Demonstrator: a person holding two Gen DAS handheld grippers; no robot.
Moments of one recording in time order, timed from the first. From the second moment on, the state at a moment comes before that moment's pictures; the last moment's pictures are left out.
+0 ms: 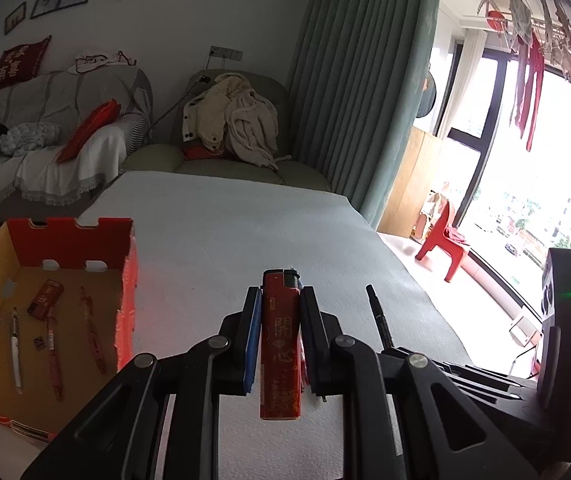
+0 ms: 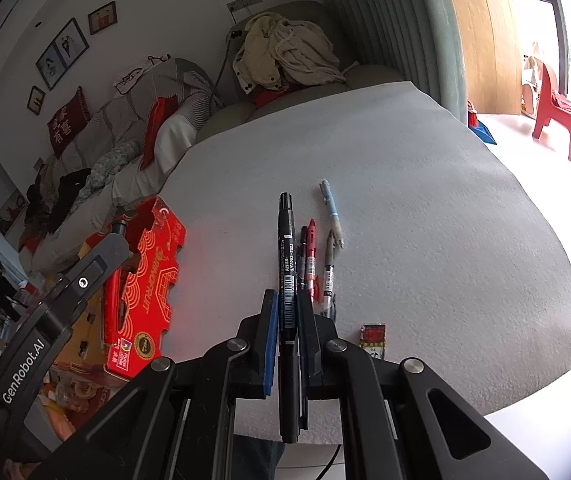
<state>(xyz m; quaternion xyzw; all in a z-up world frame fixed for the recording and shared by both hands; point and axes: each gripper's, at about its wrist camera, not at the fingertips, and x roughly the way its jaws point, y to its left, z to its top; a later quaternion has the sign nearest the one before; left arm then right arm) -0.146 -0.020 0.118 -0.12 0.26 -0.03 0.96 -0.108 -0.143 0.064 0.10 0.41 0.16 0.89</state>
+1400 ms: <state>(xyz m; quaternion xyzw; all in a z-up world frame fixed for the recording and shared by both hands) -0.167 0.203 0.099 -0.13 0.27 0.19 0.94 -0.076 0.123 0.053 0.01 0.43 0.38 0.82</state>
